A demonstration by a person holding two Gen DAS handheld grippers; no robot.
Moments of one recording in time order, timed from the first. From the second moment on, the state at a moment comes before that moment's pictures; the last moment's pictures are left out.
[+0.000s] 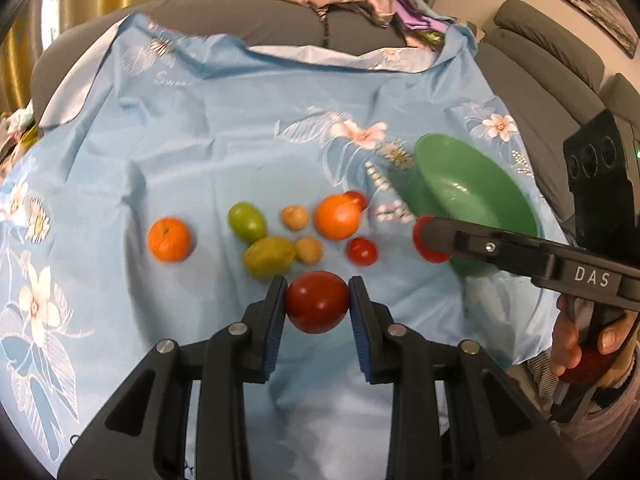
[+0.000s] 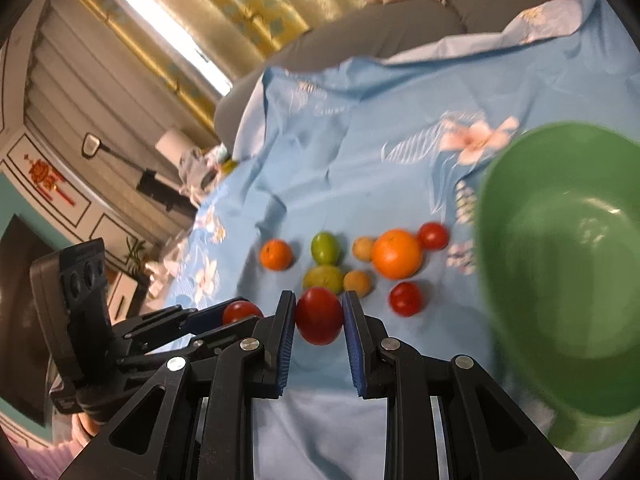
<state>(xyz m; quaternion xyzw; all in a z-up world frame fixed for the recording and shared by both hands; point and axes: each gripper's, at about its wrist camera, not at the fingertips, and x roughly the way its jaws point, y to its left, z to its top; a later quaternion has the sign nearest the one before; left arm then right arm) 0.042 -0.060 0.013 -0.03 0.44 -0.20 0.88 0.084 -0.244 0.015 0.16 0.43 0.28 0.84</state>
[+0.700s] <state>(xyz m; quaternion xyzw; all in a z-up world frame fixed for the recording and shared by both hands) 0.079 -0.235 0.029 0.08 0.43 -0.32 0.84 0.061 -0.383 0.022 0.20 0.37 0.13 0.90</state>
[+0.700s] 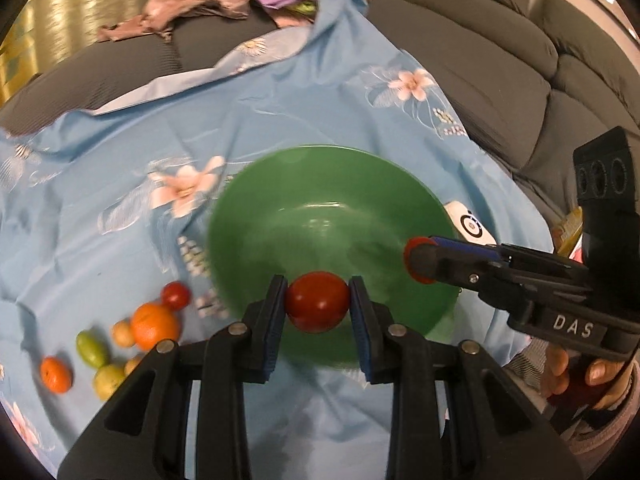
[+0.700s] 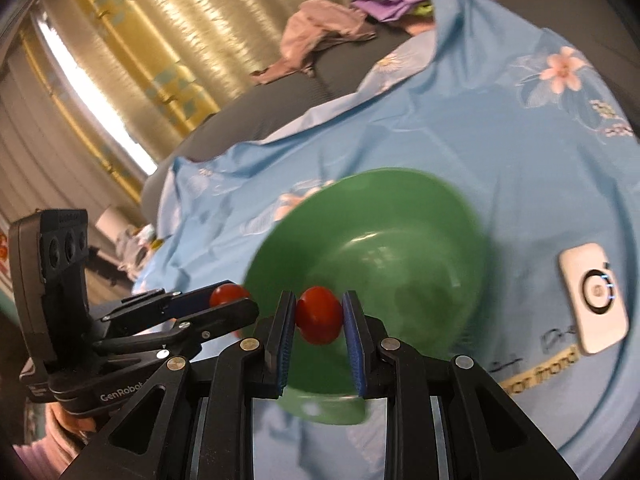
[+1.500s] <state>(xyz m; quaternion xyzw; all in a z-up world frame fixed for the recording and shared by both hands) 0.087 -0.261 0.018 0.12 0.44 -0.29 0.84 0.059 -0.398 0.014 0.15 0.38 0.05 0.91</state>
